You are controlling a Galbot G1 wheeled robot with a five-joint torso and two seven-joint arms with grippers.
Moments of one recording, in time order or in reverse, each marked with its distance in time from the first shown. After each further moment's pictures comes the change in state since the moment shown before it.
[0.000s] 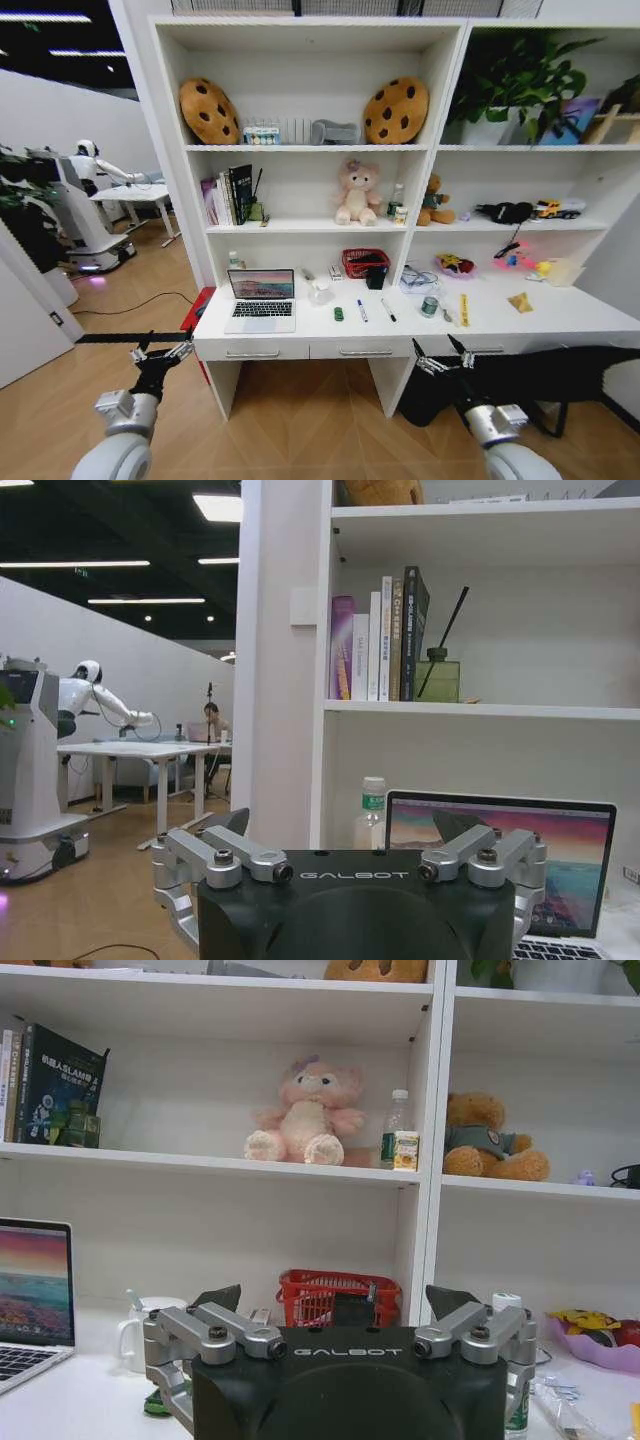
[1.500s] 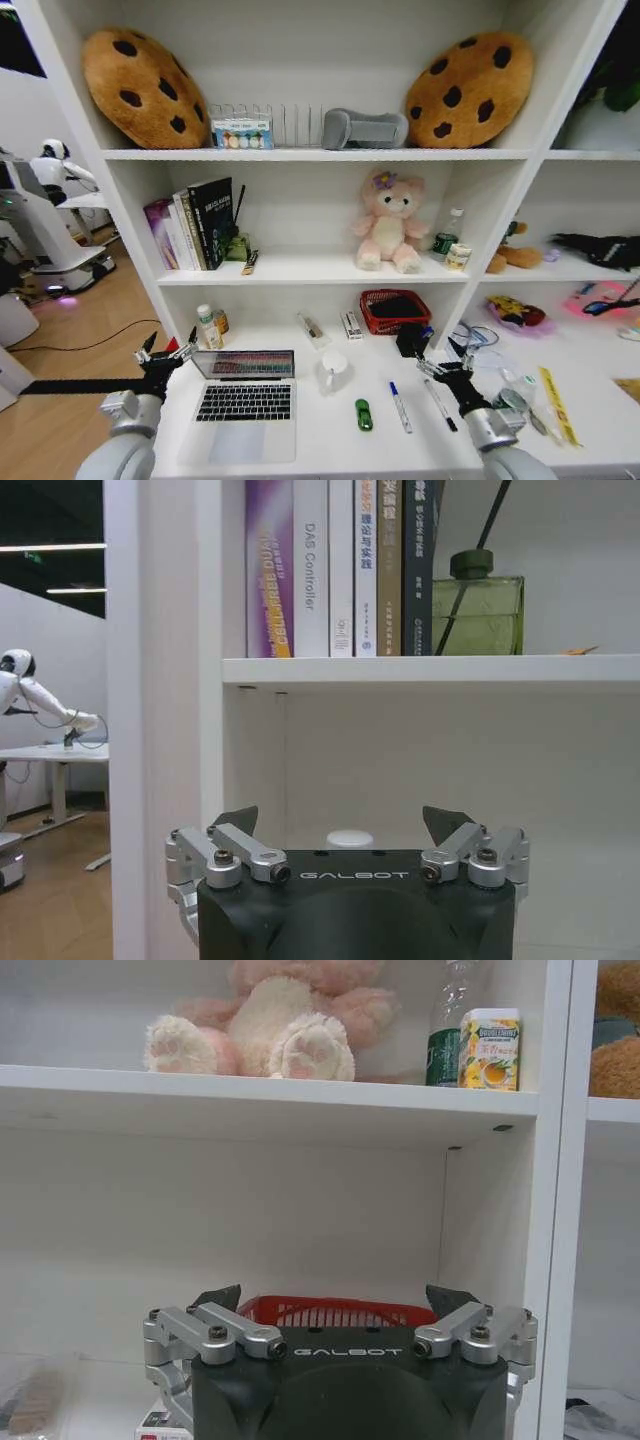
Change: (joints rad) left arm 0.002 0.027 0.019 0.000 0.022 0.010 0.018; right arm -0.016 0.026 -0.014 -0.001 -0.018 0.009 0.013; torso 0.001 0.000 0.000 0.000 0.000
